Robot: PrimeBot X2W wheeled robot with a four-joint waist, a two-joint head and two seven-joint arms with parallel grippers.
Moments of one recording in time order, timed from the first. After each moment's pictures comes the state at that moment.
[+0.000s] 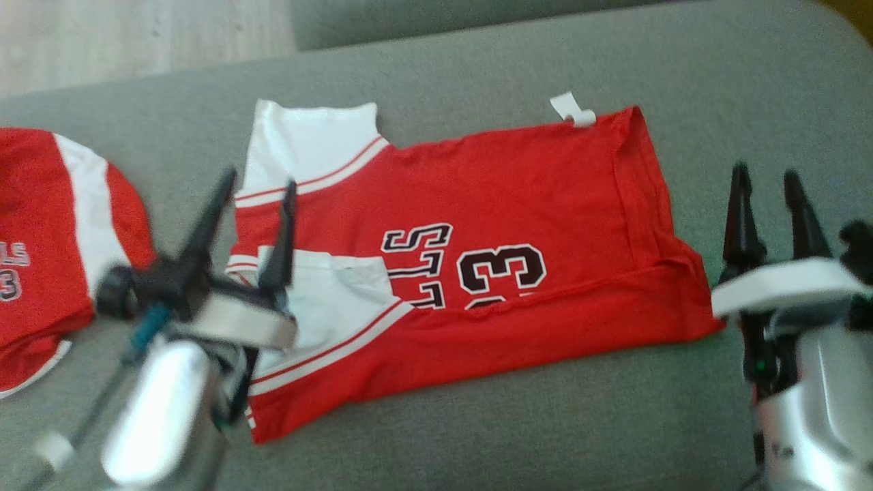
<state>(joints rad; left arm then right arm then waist) -0.29 0.19 -0.31 0.21 -0.28 0.00 -0.17 -0.26 -0.05 -0.14 0.31 0.28 0.13 -0.09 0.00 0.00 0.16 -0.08</state>
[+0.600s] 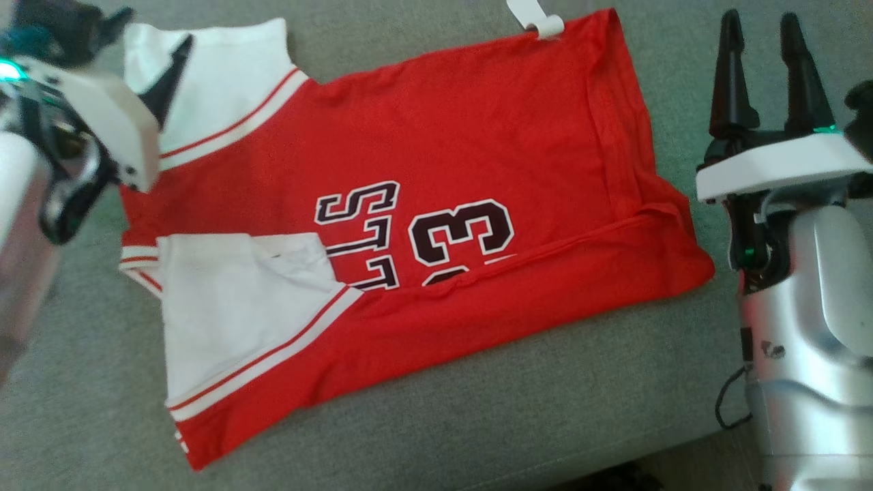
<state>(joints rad) -0.95 0.59 -0.69 0.49 -0.61 -0.13 0.30 -0.57 -0.05 -0.05 0.33 0.26 0.13 -0.09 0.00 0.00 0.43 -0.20</state>
